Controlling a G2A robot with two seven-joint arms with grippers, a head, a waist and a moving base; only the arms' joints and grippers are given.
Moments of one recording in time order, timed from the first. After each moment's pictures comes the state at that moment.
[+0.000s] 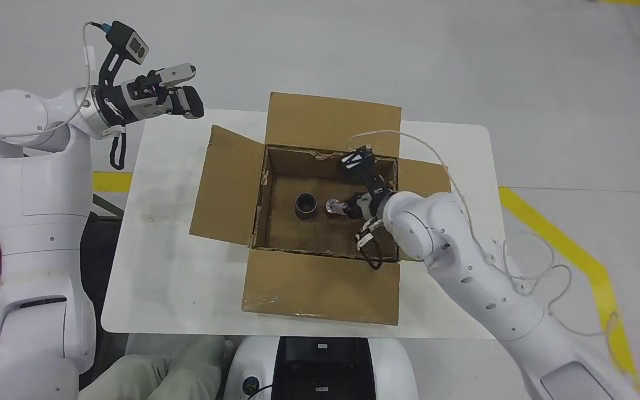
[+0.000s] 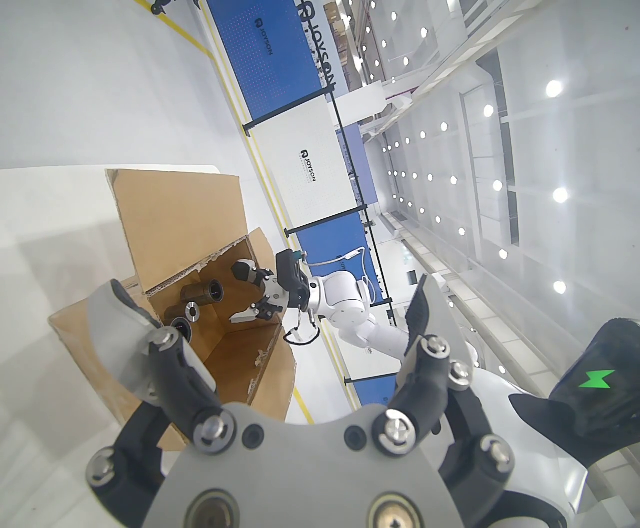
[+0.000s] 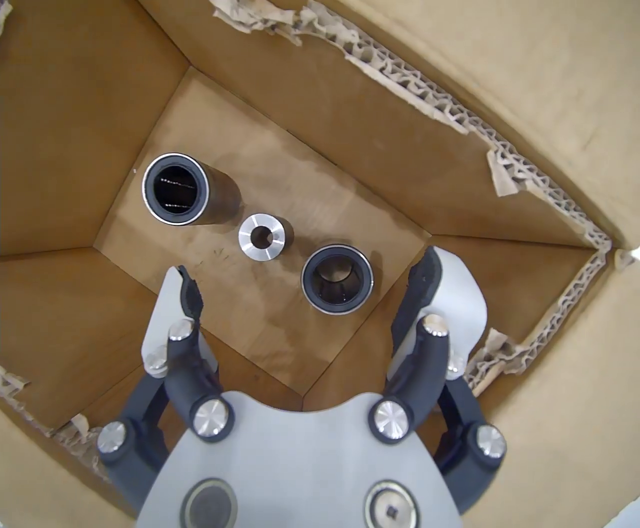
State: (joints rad) left arm 0.72 -0.95 -1.52 -1.19 -0.43 -0.16 -1.36; right arm -0.90 -1.22 0.80 -1.69 -0.96 0.18 1.01
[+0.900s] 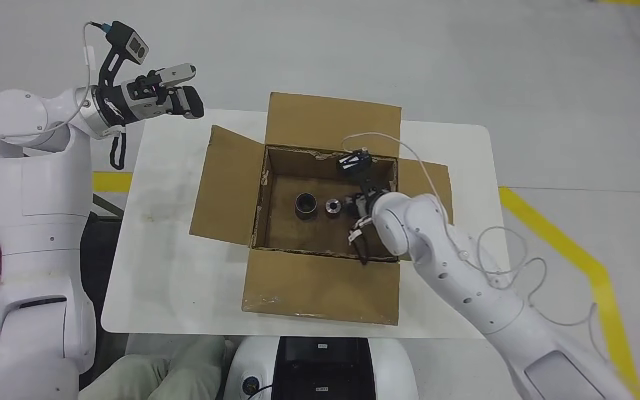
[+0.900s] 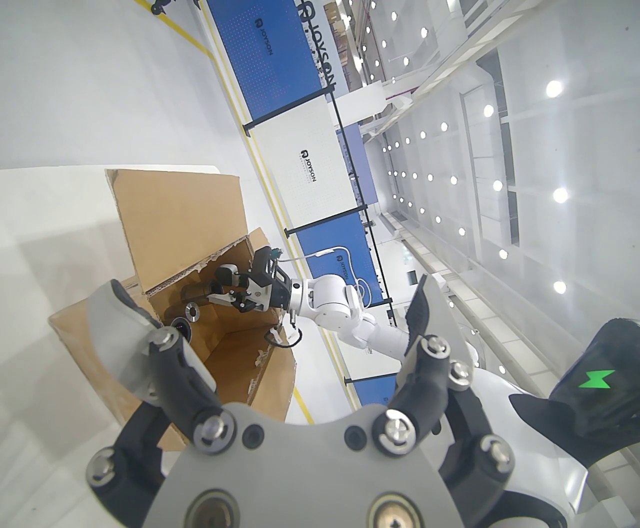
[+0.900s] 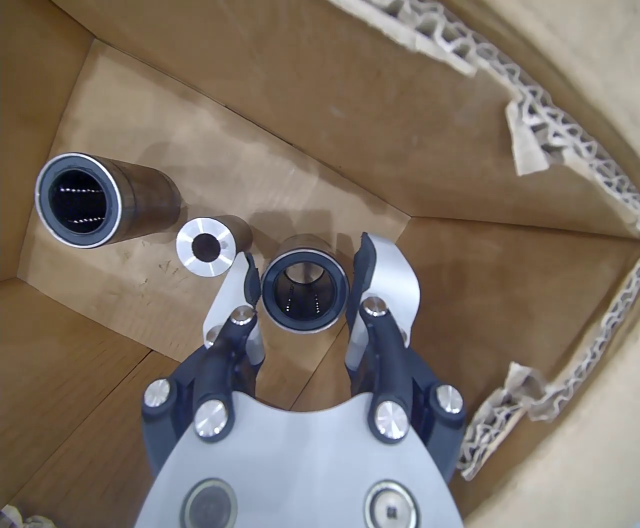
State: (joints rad) left arm 0.72 -0.95 -1.52 -1.19 -0.43 -0.16 -1.36; right arm -0.87 -1.28 0.75 -1.58 -1.07 0.30 1.04
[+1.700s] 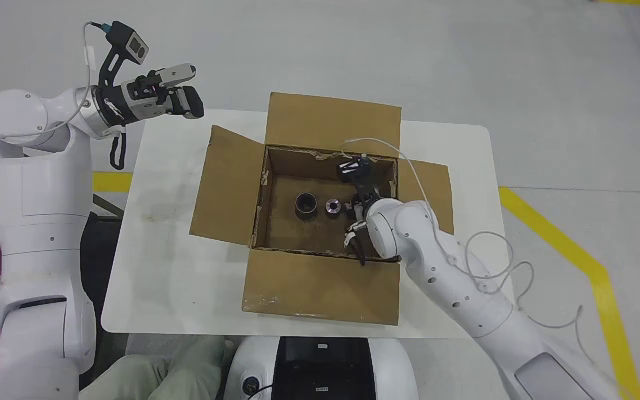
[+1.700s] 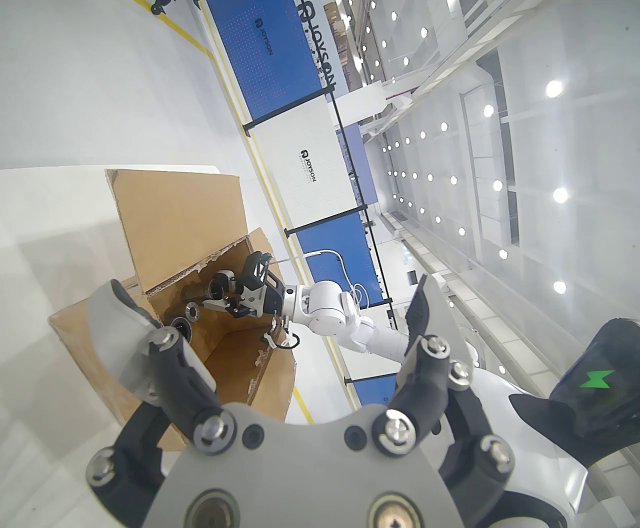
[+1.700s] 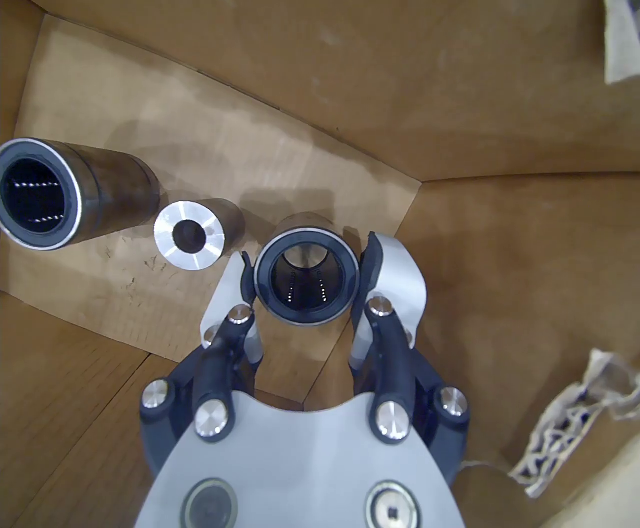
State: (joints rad) left arm 0.72 -0.95 -1.52 -1.19 -0.43 -0.16 -1.36; right arm -0.90 -1.32 0.75 -1.55 -1.12 0.38 1.08
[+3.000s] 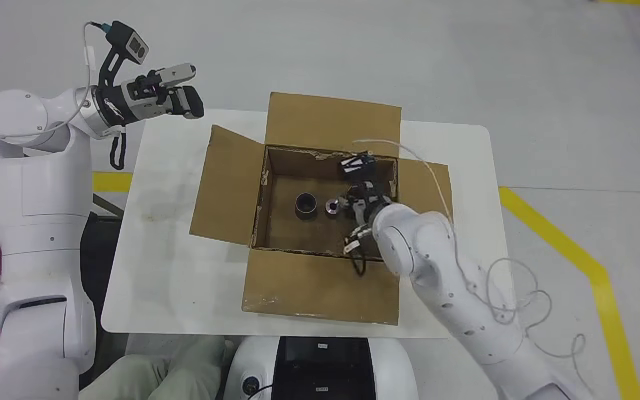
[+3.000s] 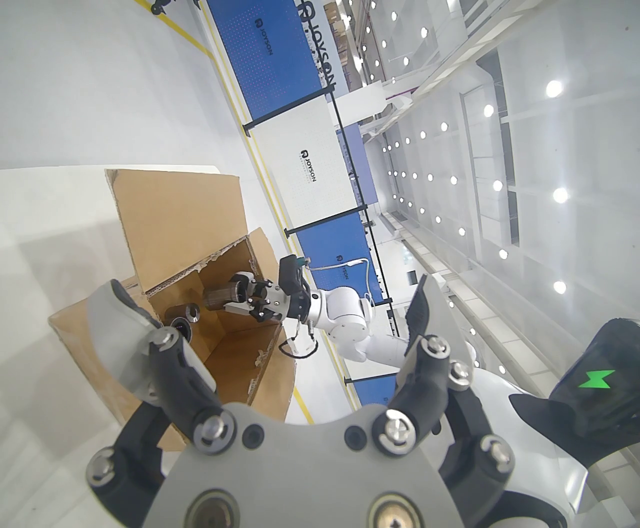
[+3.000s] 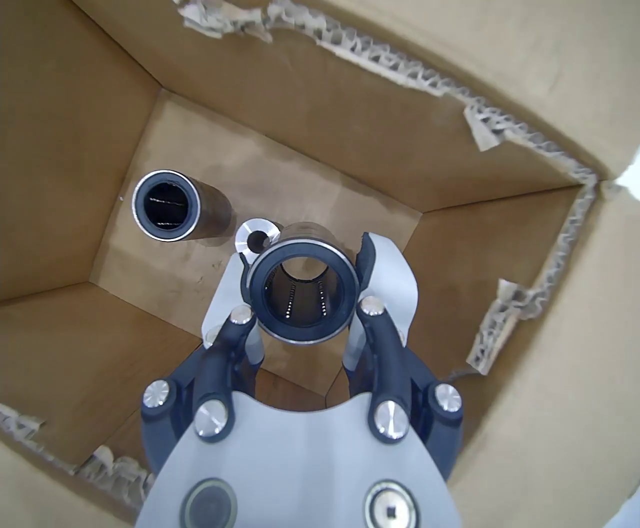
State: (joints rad) left arm 0.72 -0.95 -1.52 -1.19 -0.43 -0.16 -1.36; right arm -1.06 -1.32 0.89 -1.81 -1.21 0.30 1.06
